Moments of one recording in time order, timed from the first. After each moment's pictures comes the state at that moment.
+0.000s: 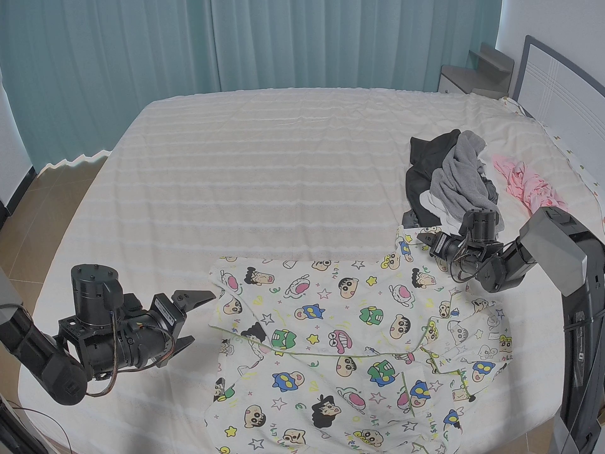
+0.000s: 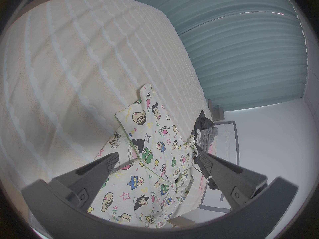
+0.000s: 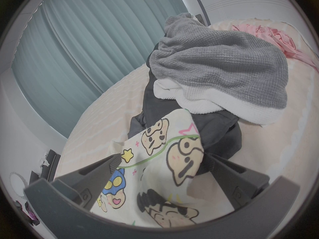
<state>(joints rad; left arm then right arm) -0.30 1.76 -0.29 -0.99 -0.21 -1.14 0.09 2.50 -1.35 -0.74 0.06 0.51</state>
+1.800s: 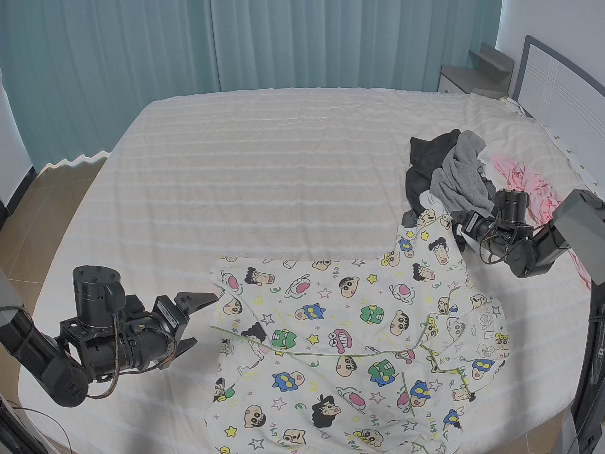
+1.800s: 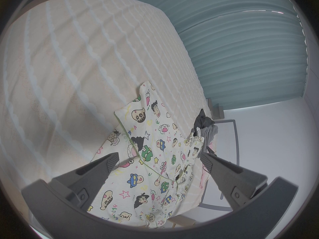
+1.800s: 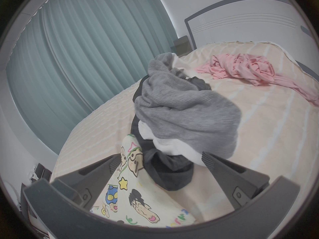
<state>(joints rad) -0.32 1.76 -0.29 -0.99 -0.21 -1.14 0.01 2.33 -1.24 -0.75 -0.05 0.51</state>
